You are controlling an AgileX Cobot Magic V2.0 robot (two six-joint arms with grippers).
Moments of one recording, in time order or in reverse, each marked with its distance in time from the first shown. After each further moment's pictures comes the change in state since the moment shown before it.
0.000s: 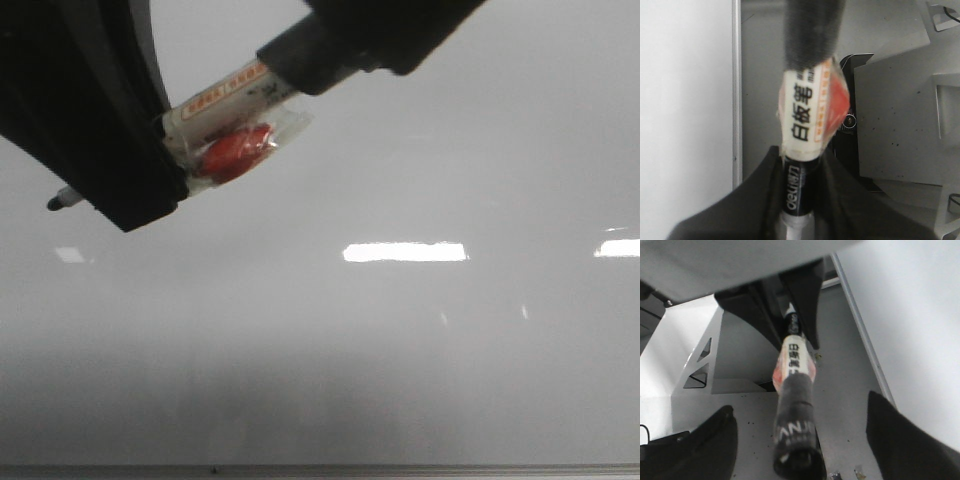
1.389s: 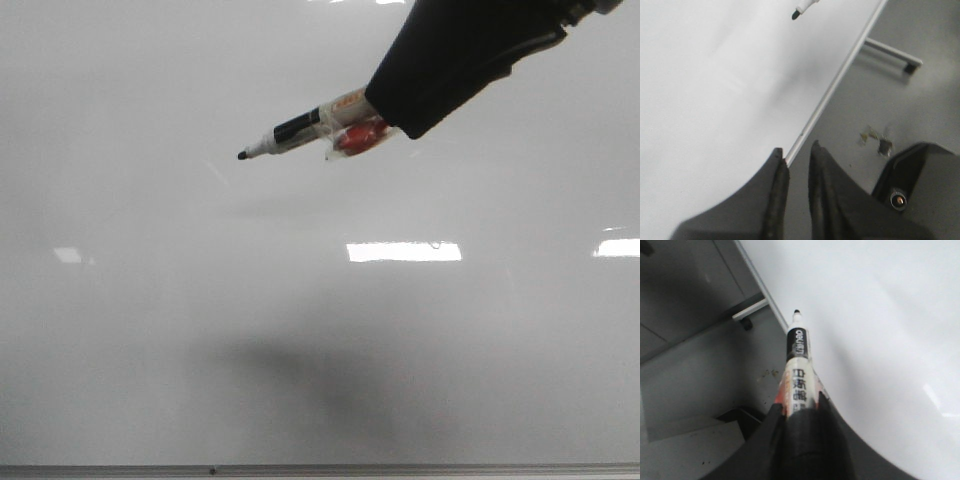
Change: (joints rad) left arm 0.364 -0.464 0.383 -0.119 -0.277 -0.124; right arm -0.158 0.027 0.122 0.038 -0.262 -0.035
